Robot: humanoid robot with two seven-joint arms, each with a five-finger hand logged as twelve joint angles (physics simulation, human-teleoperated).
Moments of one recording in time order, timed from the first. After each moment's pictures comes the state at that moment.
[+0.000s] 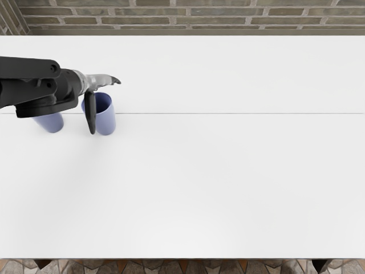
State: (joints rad) left arm -1.70 0.44 0.63 -1.25 0.55 0.05 0.33; right arm -0.06 0.00 -0.01 0.16 0.02 0.03 -0.32
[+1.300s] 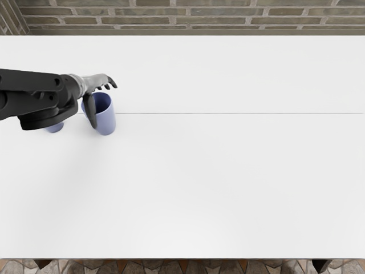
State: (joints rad) left arm -1.67 0.42 0.68 -1.27 0.55 0.21 0.32; right arm -0.06 0.00 -0.01 0.16 0.02 0.03 -0.32
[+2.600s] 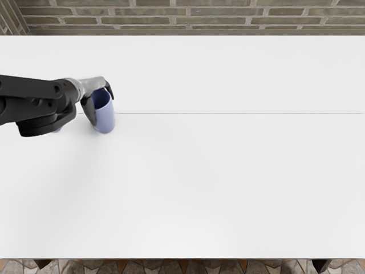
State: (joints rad) left arm -1.68 0.43 0.72 -1.30 0.55 0.27 0.32; right arm -0.06 0.00 -0.01 0.16 0.02 0.03 -0.32
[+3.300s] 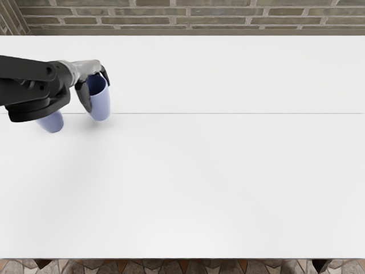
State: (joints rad) left arm -1.83 0.44 0.80 -1.36 0.48 0.26 0.32; right arm -0.06 0.00 -0.01 0.16 0.02 0.03 -0.32
